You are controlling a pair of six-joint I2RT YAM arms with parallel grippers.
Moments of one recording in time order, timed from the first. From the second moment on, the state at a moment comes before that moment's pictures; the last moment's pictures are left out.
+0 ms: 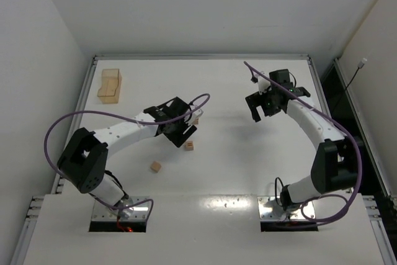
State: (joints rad) left arm -0.68 1.52 1.02 -0.59 -0.09 0.14; right arm 0.15 1.49 1.09 -0.60 -0.06 -0.29
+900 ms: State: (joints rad) left arm -0.68 1.70 1.05 -0.50 -0.05 0.18; right arm 0.08 1.55 1.11 -0.61 -0.16 -0.29
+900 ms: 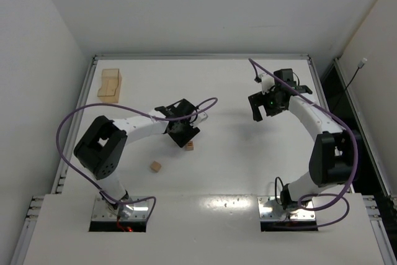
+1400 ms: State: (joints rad) left arm -0.67 1.77 1.09 -0.50 -0.02 0.19; right arm 0.08 1.56 1.12 -0.62 -0.17 -0.29
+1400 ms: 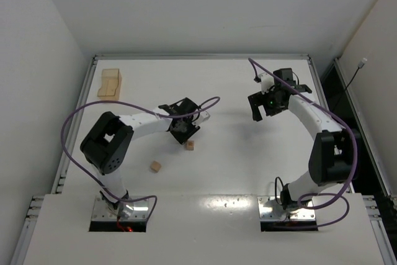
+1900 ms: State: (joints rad) left arm -0.62 1.67 1.42 -0.75 0.11 0.41; right arm 0.08 1.57 1.12 -0.63 -0.20 -0.29
